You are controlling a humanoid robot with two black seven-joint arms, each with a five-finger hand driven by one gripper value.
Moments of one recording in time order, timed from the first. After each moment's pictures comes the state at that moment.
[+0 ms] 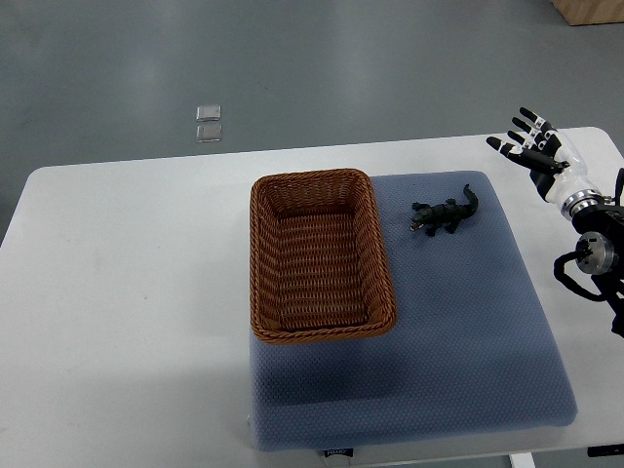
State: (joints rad) left arm 0.02 0.00 -0.12 -0.16 0.04 -0.01 0.00; right arm 0.66 -0.30 0.88 0.54 -0.42 0.11 0.35
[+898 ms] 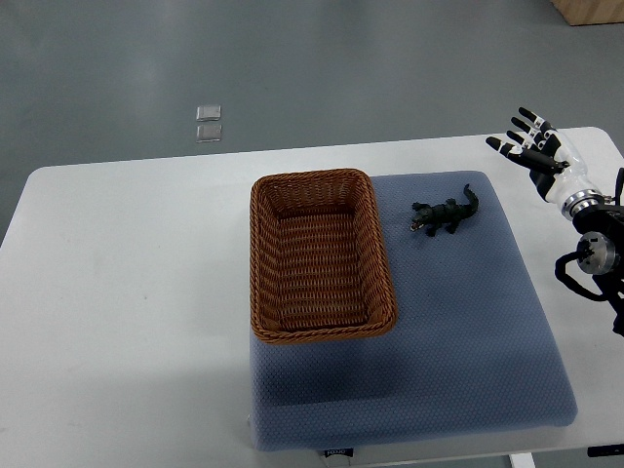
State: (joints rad) left arm 0.03 0.00 -0.12 -0.16 0.03 0.00 0.00; right arm 0.66 -0.31 0.88 0.54 -0.42 0.12 0.35
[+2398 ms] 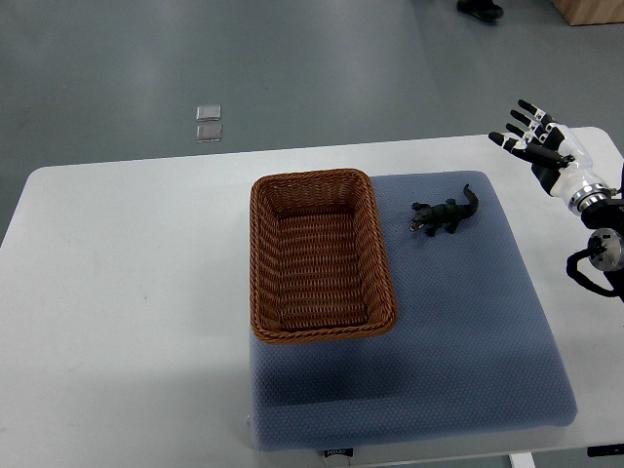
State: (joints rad) left arm 0.03 0.00 -0.12 -0.16 0.03 0.00 0.00; right arm 0.67 -0.34 0.88 0.55 -0.42 0.20 0.35
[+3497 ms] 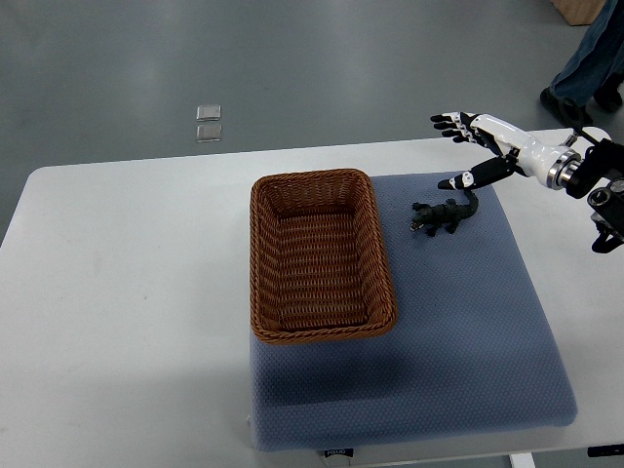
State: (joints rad) left arm 0.03 0.00 -0.12 -0.16 0.03 0.00 0.00; right arm 0.76 -0.42 0.79 0.78 -1.41 0.30 0.35
